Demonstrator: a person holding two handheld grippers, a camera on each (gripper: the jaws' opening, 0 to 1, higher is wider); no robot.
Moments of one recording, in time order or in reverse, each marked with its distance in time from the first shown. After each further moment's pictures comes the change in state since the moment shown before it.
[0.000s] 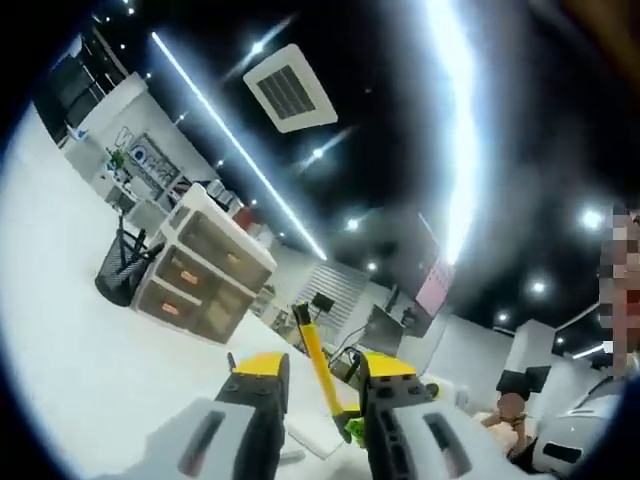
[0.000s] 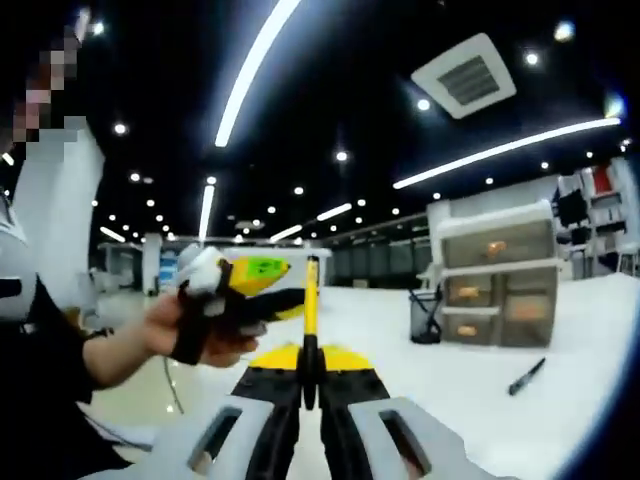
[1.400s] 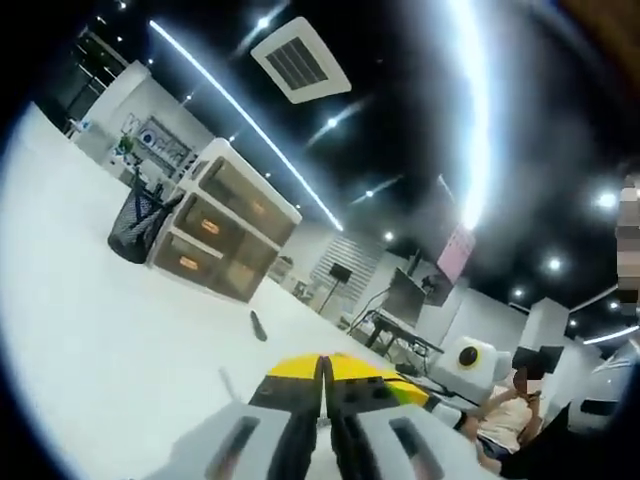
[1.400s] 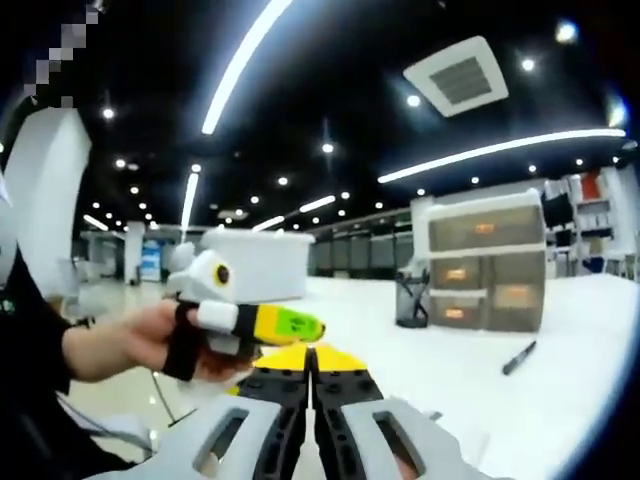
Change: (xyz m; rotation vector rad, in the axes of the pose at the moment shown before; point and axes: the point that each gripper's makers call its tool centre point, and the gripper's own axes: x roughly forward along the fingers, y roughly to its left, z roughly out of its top) left arm 0.001 0.028 -0.062 0.054 0.135 0.085; right arm 0.003 0.000 -0.031 -0.041 0.056 -0.095
